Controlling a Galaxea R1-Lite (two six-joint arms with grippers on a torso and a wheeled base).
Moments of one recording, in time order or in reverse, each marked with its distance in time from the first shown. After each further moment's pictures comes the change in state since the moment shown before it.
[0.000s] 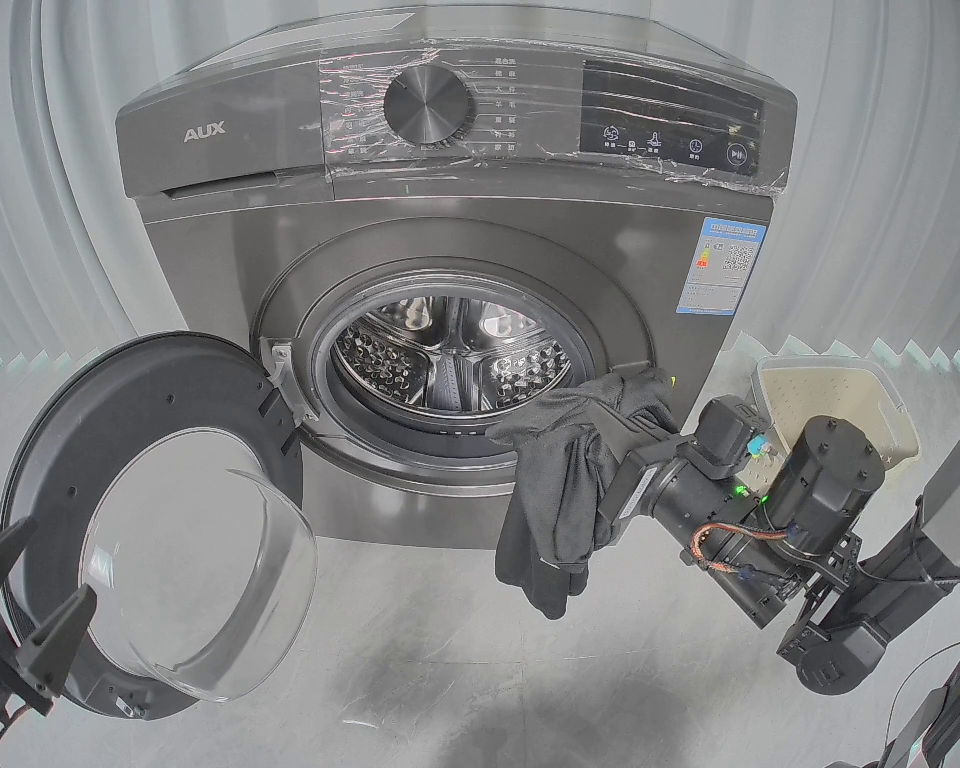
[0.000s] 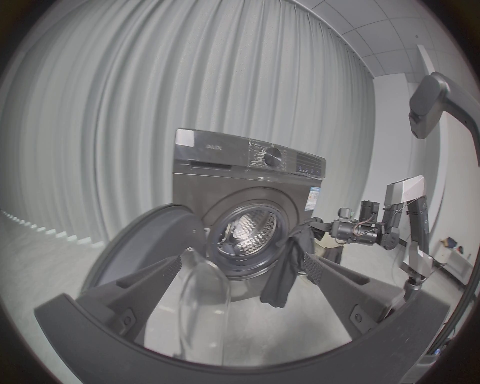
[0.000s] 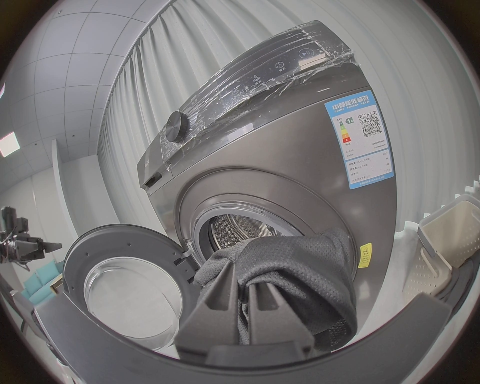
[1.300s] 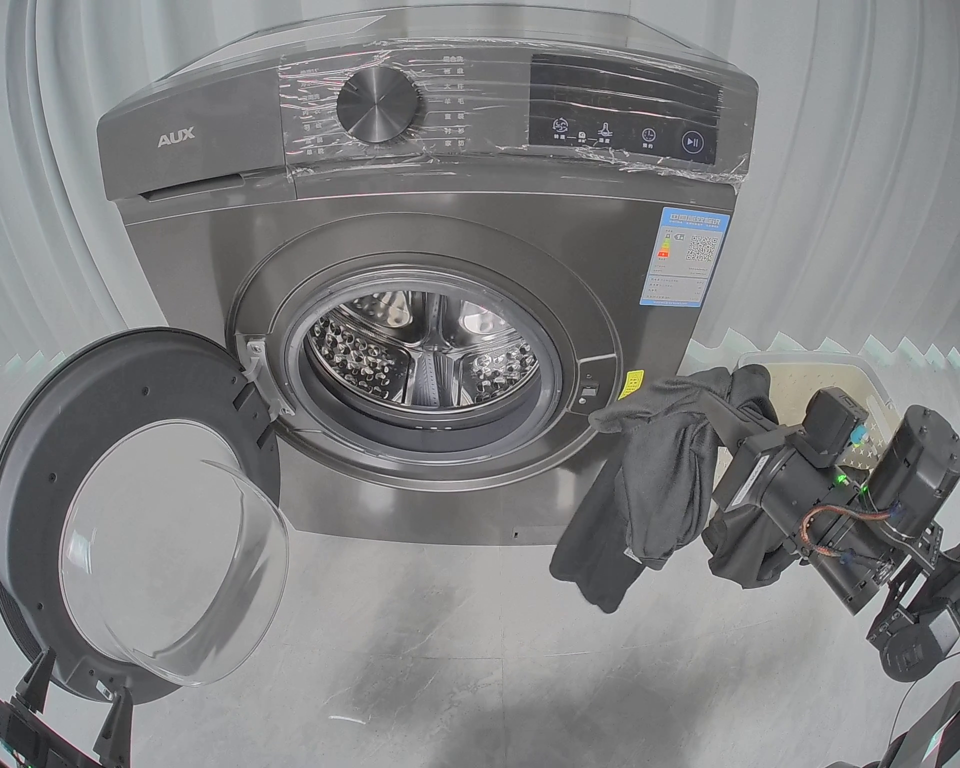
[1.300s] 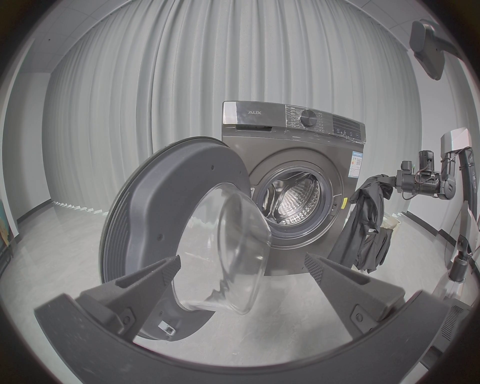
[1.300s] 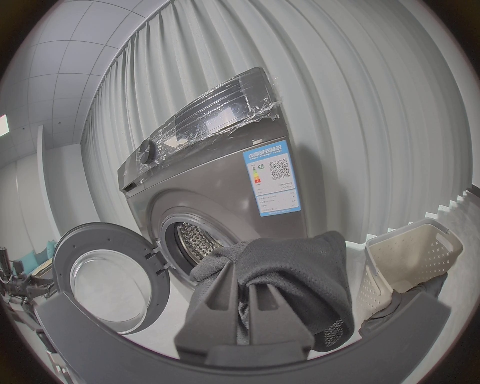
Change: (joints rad) left arm 0.093 -0.439 0.303 0.206 0.250 0.011; right arm -0.140 -0.219 0.171 0.073 0.007 -0.050
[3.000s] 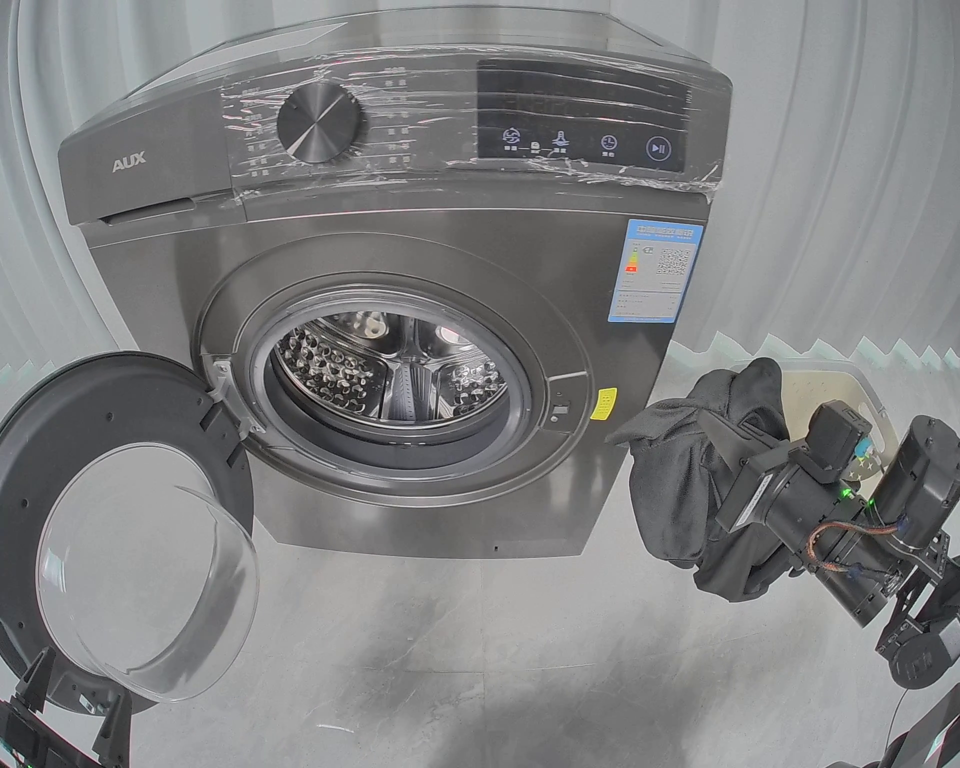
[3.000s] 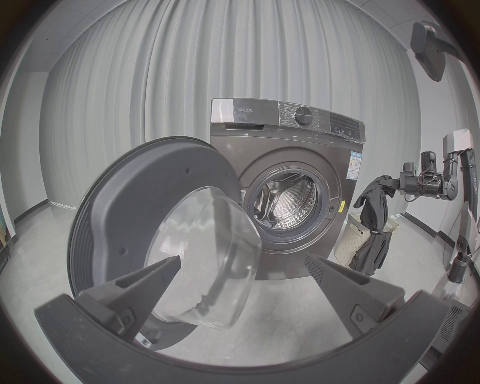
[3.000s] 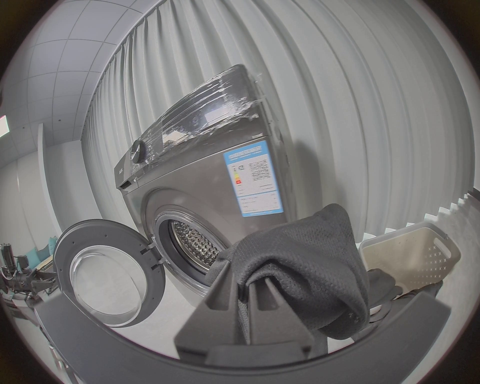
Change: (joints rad) left arm -0.001 0.000 0.000 0.000 0.000 -0.004; right arm 0.021 -0.038 0.030 0.048 0.006 -0.004
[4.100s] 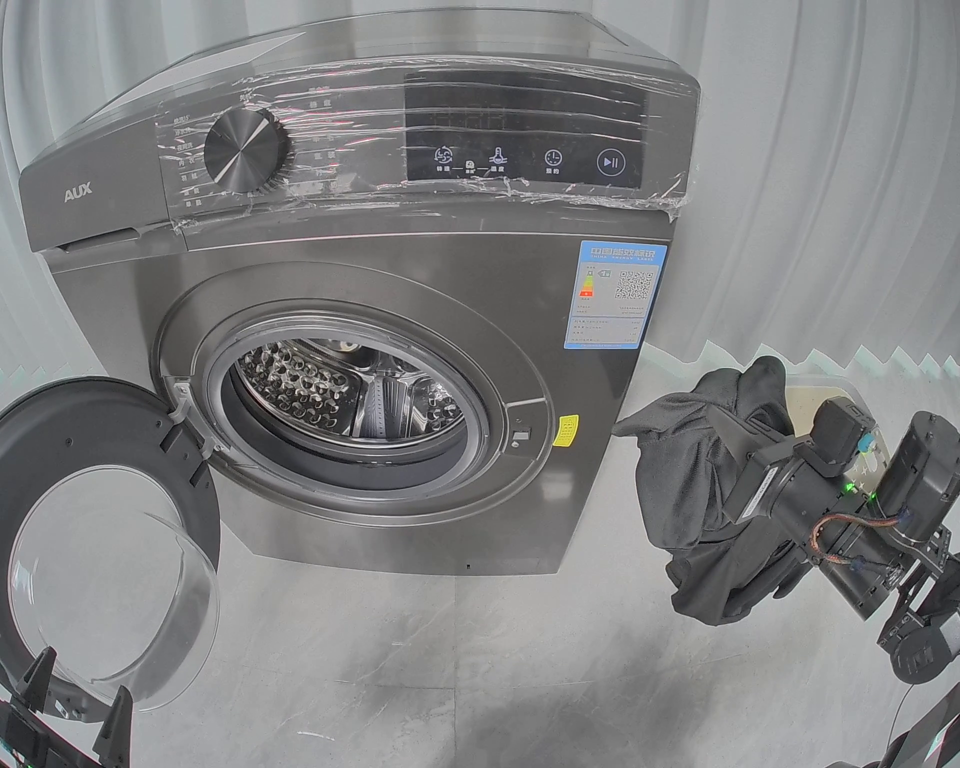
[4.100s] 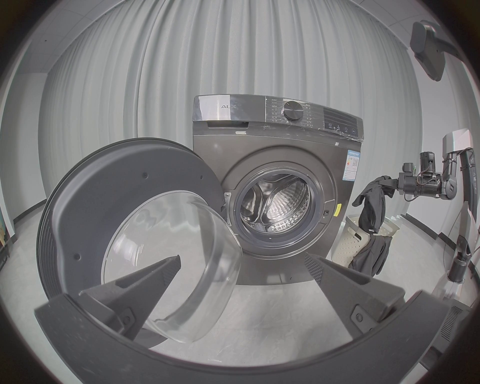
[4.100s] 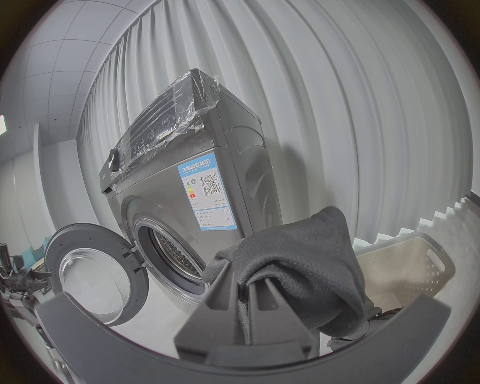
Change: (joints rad) left arm 0.000 0.000 0.000 0.000 0.000 0.001; right arm -0.032 0.000 -0.001 0.001 0.000 -0.002
